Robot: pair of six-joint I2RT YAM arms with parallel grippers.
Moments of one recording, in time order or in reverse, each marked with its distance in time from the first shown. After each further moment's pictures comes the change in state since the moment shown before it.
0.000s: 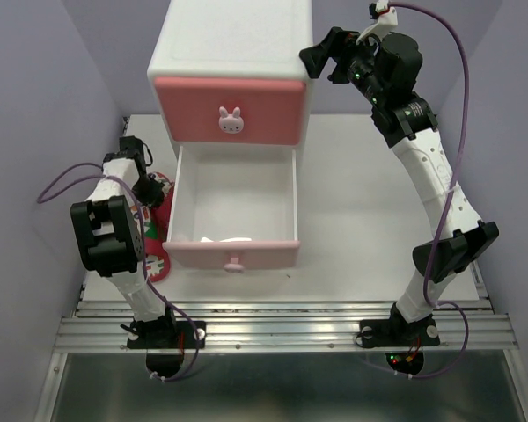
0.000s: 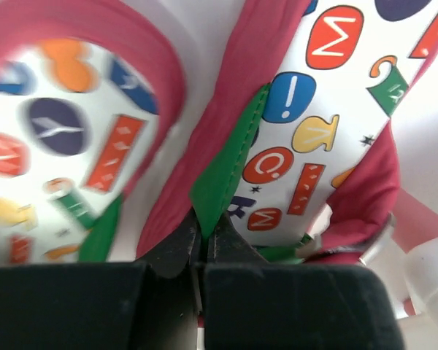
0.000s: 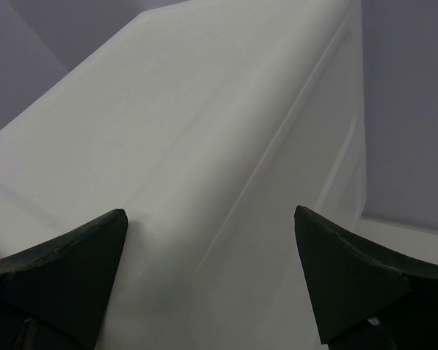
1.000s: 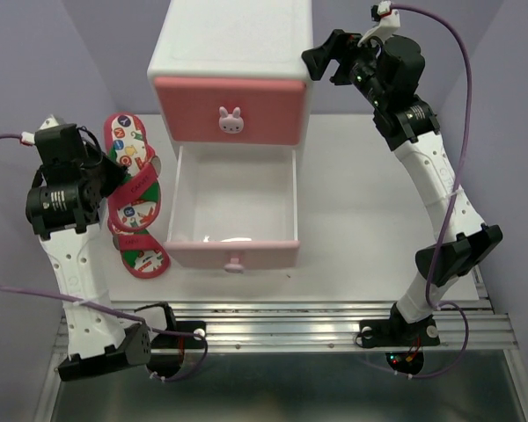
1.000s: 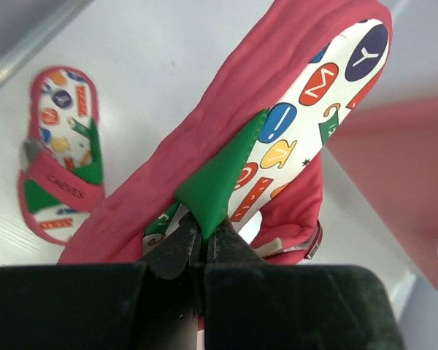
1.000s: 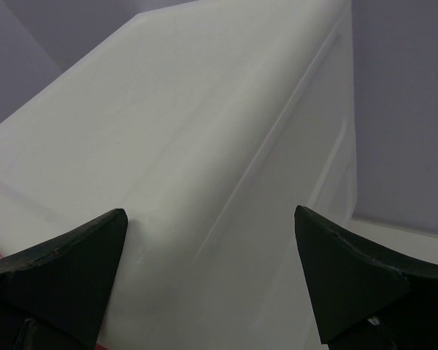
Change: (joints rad) left arm 0.028 -0.623 0.463 -0.406 -0.027 0.159; right arm 0.000 -0.030 -0.038 0.015 0.000 -0.024
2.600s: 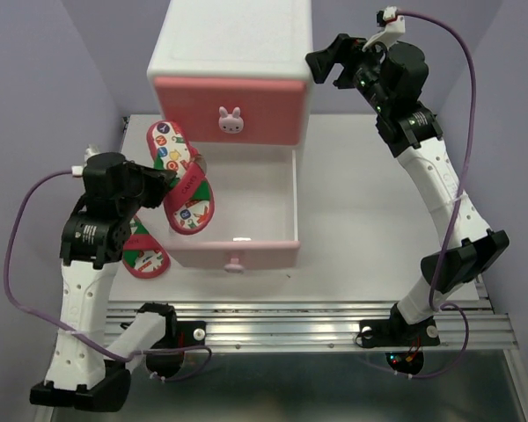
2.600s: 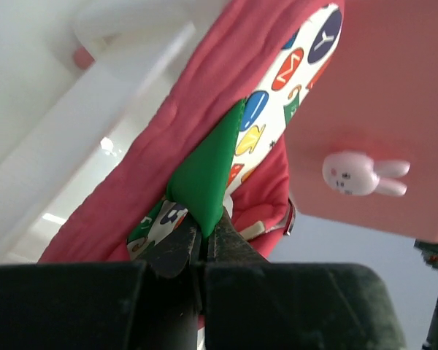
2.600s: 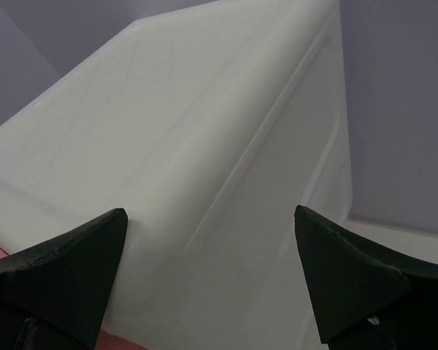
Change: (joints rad) left arm -0.244 -0.280 -0.411 0.274 0.090 -0.527; right arm -0.001 -0.057 -0.103 0.067 -0.008 0.008
